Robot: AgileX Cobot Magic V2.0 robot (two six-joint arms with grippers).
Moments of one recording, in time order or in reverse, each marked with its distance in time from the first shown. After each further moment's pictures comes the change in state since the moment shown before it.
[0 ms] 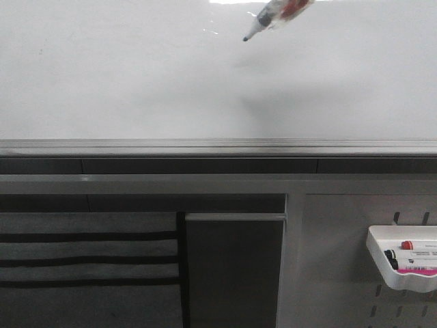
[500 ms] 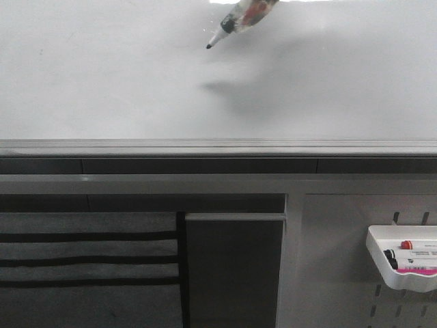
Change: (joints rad) left arm 0.000 0.024 0.000 0.000 -0.003 0.002; right arm -0.137 0.264 -0.309 0.292 0.250 -0.208
